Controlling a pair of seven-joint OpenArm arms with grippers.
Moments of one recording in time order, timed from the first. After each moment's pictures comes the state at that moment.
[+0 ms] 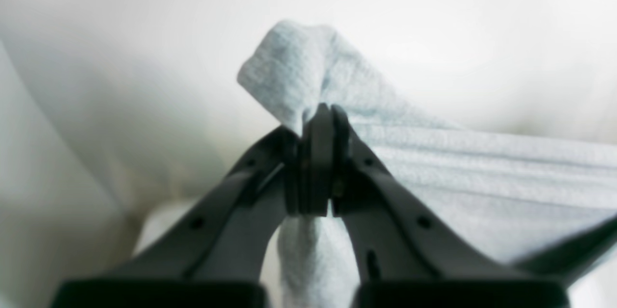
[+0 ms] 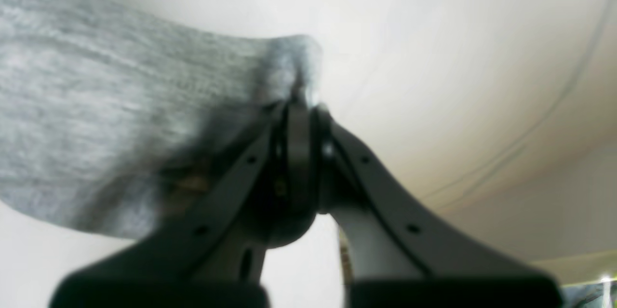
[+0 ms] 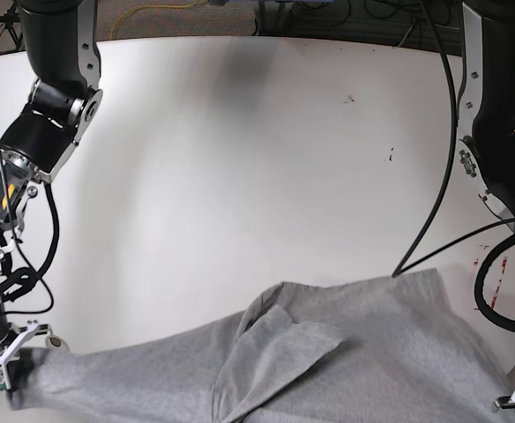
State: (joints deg) left arm -53.5 -20.5 -17.8 98.2 -30.3 -18.6 64.1; right arm 36.9 21.6 20.4 94.8 -11.4 33.3 -40.9
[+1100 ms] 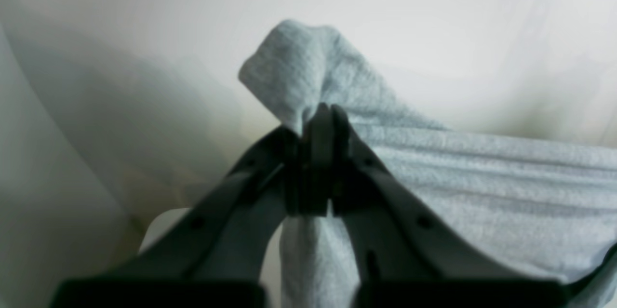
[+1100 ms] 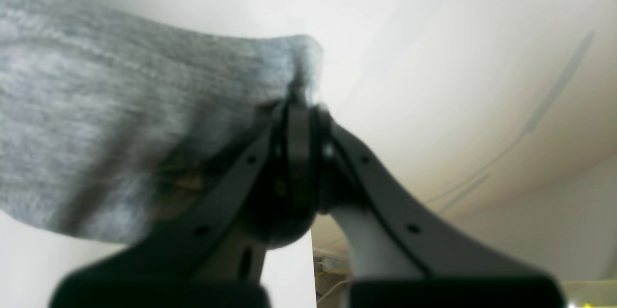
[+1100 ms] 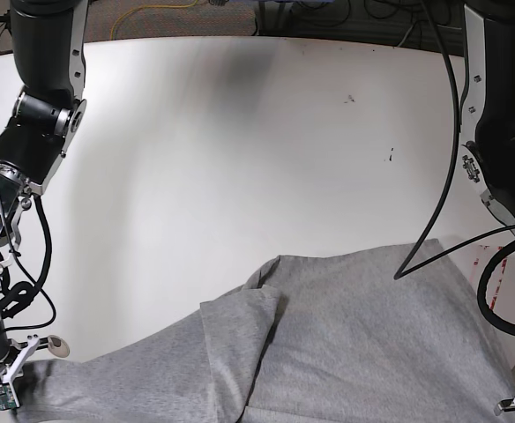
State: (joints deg) left arm -53.8 -20.6 -17.9 96.0 -29.8 -18.5 64.7; right arm 39.3 24.3 14.7 95.1 -11.5 33.1 -42.3
